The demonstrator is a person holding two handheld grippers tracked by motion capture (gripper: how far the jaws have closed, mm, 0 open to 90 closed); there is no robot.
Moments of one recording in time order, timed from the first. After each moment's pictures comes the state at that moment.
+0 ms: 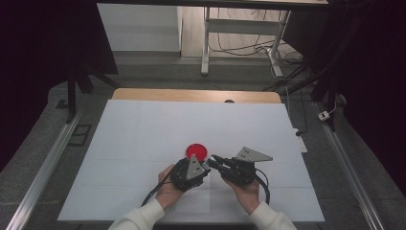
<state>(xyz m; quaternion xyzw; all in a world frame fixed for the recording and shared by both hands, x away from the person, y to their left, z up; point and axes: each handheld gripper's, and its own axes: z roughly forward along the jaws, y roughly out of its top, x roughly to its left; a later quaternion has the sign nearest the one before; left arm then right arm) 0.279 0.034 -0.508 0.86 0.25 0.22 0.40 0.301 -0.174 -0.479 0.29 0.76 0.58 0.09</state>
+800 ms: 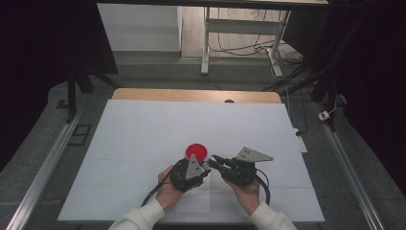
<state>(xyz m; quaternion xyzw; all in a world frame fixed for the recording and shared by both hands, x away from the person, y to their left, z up) 0.279 0.035 -0.509 0.85 0.26 0.21 0.41 0.300 -0.174 -0.477 0.29 0.76 0.57 0.09</state>
